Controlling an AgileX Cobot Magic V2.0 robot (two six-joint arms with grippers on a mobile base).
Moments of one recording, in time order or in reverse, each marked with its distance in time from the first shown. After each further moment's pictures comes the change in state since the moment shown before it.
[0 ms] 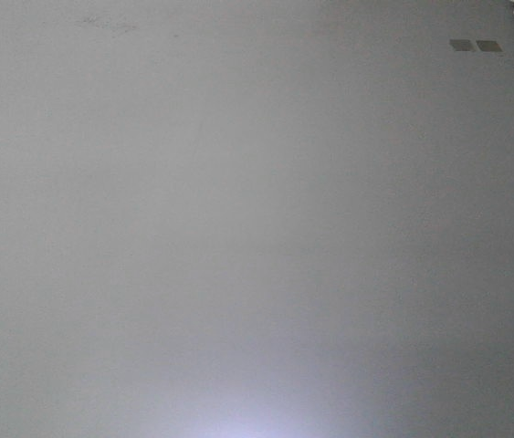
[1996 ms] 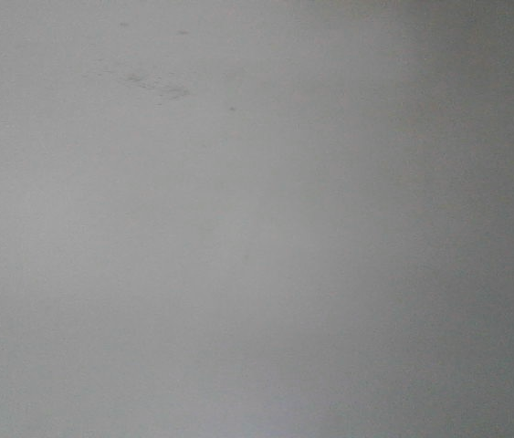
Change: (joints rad) left arm 0.000 0.000 0.000 0.000 0.000 0.000; right arm 0.000 0.000 0.000 0.000 0.001 0.000
